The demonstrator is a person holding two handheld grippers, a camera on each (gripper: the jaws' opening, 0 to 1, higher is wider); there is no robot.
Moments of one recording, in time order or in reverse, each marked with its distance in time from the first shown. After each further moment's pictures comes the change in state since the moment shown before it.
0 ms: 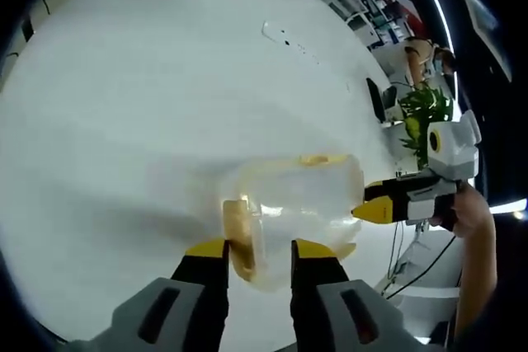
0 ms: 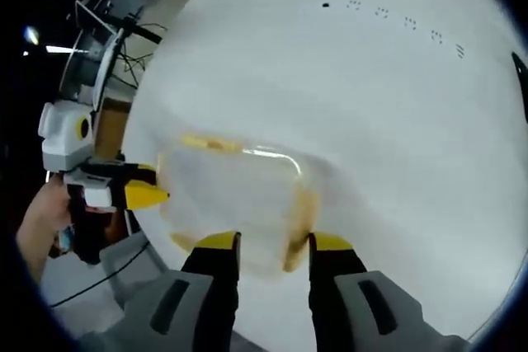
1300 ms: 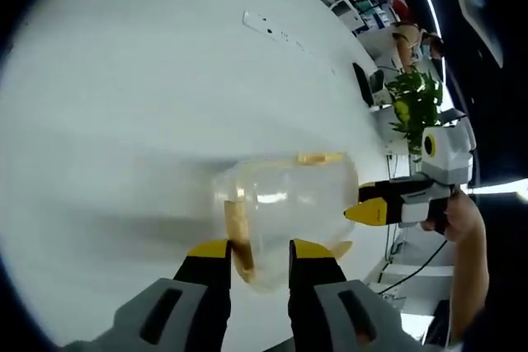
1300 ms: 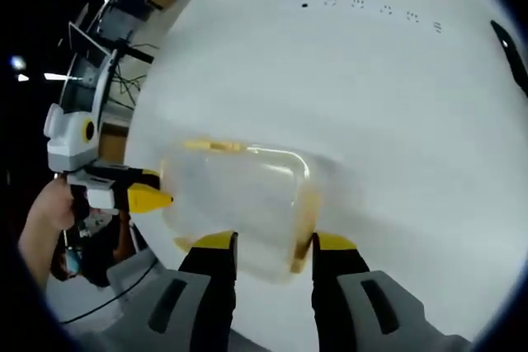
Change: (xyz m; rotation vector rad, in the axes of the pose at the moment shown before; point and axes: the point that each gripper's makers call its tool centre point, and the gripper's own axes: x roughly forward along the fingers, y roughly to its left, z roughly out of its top) left arm -0.002 -0.004 -0.003 0.090 0.067 -0.069; right arm 0.002 0.000 -0.002 0.133 -0.081 0.010
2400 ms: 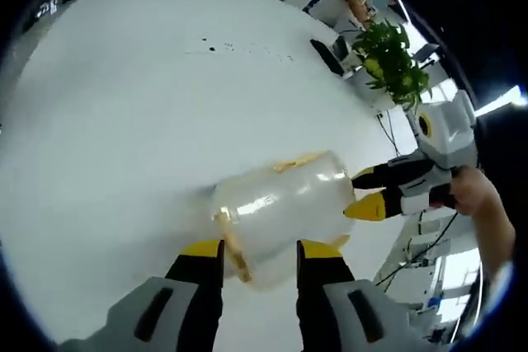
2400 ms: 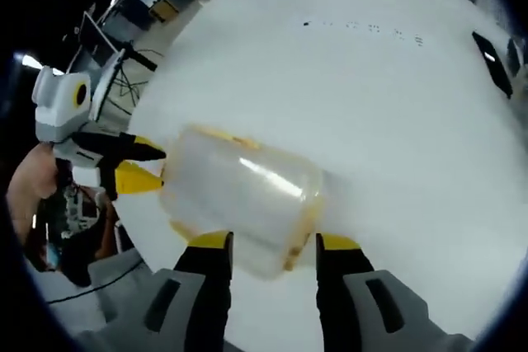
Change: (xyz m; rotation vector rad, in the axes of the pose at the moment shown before) left arm -0.013 -0.021 0.017 0.451 -0.008 0.078; right arm -0.019 0.006 -0.028 -0.135 -0.146 -0.090
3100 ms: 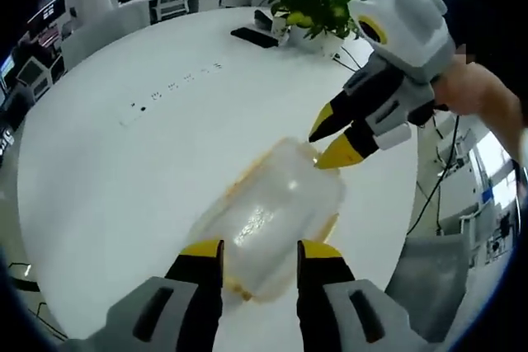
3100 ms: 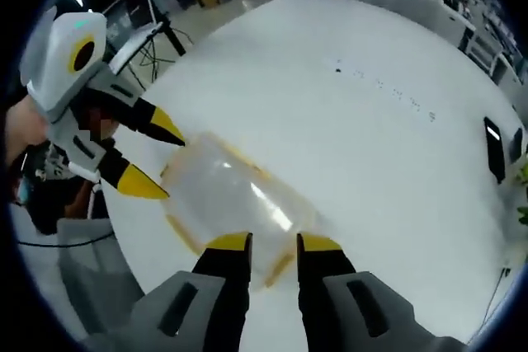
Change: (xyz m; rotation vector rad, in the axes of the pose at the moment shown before) left arm 0.005 -0.031 0.022 0.435 -0.006 0.022; right arm -0.009 0.007 0.020 -0.261 -0.090 -0.033
